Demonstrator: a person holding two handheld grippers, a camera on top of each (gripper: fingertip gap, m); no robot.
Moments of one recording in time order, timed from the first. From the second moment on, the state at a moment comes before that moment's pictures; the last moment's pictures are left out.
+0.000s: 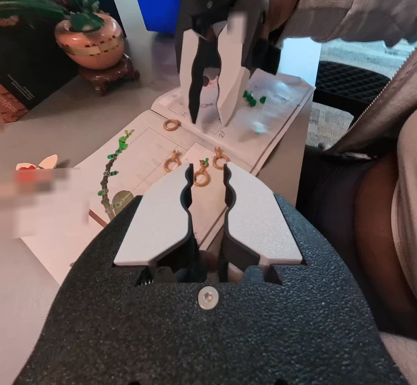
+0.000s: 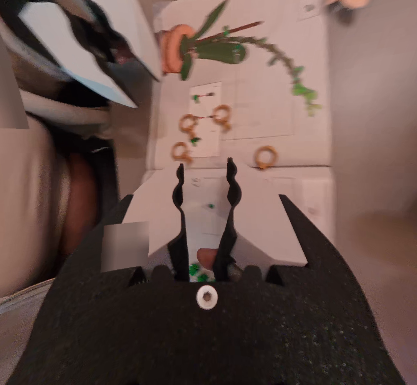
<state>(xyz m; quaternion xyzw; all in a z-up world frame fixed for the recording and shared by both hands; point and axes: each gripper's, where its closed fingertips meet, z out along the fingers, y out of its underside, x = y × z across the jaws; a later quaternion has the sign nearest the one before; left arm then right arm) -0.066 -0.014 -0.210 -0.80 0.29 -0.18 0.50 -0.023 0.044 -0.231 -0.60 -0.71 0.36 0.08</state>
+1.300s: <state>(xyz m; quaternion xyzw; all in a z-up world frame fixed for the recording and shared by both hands) -0.092 0.005 -0.200 -0.78 0.21 -0.16 0.56 -0.073 0.067 -0.228 -0.55 -0.73 0.29 0.26</state>
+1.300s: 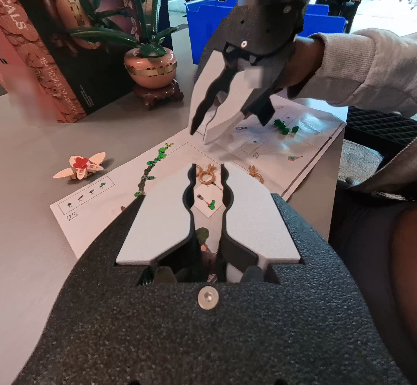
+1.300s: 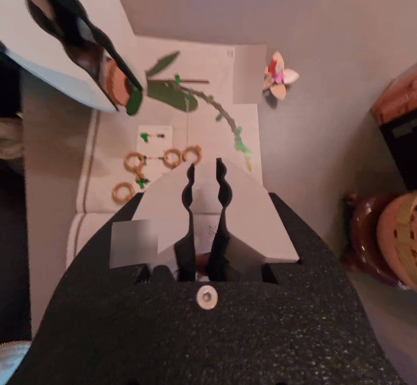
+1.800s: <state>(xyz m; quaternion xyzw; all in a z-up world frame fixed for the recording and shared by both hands) -0.105 0.011 -0.190 -0.77 0.17 -0.15 0.60 -0.094 0.053 -0.252 -0.52 -0.77 0.31 0.19</state>
